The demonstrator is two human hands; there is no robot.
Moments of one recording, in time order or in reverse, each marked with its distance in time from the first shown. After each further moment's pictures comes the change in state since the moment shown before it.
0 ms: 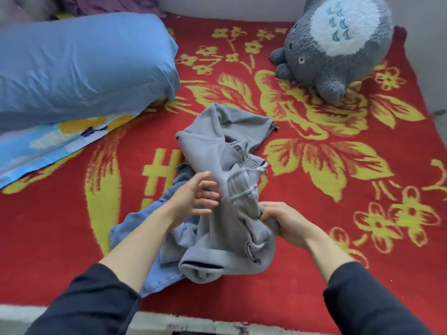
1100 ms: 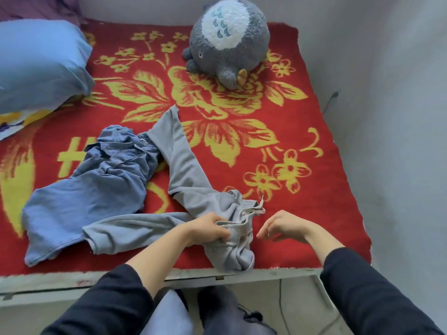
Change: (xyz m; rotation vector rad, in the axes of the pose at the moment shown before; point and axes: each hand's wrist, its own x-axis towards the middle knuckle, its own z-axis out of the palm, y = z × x) left_hand -0.112 -0.123 0.373 0.685 -0.413 0.030; right_hand -0.278 0.125 -0.268 -0.453 0.119 0.222
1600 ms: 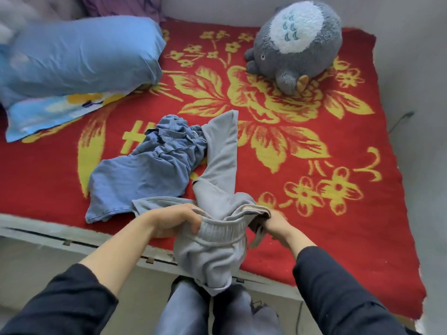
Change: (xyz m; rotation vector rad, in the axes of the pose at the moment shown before) left_hand -0.109 -0.043 -0.068 -0.428 -0.008 -0.025; right_hand 0.070 -0.055 0.081 -0.054 0.140 -0.148
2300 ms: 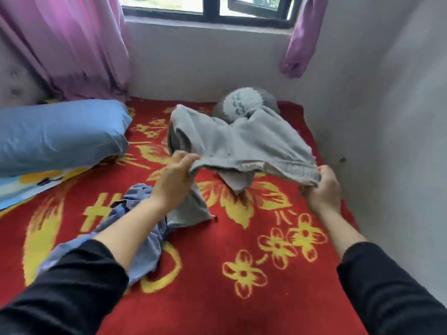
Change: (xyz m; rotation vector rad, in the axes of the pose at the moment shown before) left_hand 0.039 0.183 -0.055 0.905 0.995 1.140; right_hand -0.049 -0.111 -0.197 -0.070 1.139 -0.539
